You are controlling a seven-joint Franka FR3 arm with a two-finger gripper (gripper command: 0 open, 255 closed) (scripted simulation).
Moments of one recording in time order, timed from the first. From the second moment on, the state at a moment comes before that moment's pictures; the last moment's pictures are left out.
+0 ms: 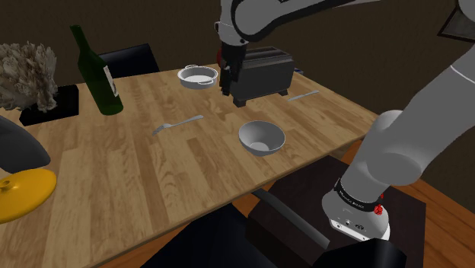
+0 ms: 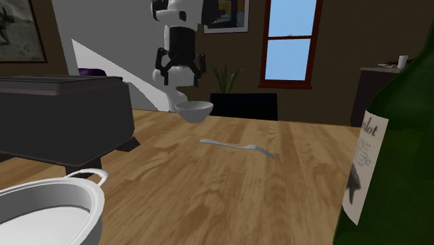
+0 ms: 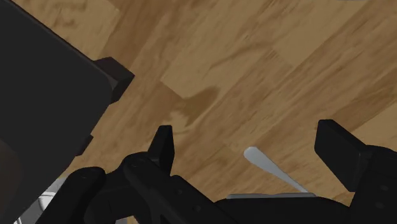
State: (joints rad) arm 0.10 -0.25 0.08 -2.20 -0.08 2.05 -0.16
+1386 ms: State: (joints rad) arm 0.23 0.38 0.19 -1.73 -0.14 2.25 -0.37
